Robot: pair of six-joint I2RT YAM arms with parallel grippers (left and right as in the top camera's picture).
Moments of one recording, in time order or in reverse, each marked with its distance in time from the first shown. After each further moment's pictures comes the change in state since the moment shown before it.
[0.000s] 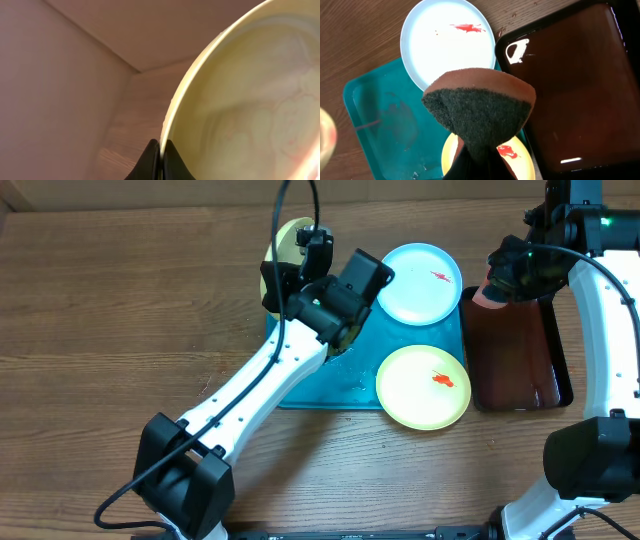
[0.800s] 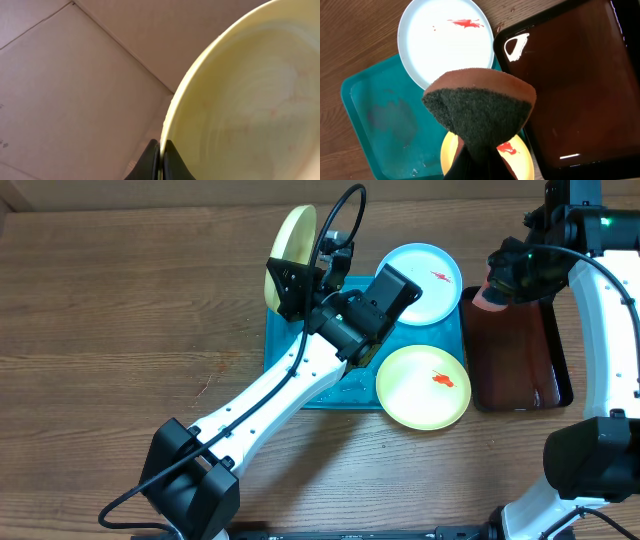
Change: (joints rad) left arm -0.088 0.000 0.000 0.029 -0.256 0.005; right arm 0.000 0.000 0.000 -0.017 0.000 0.000
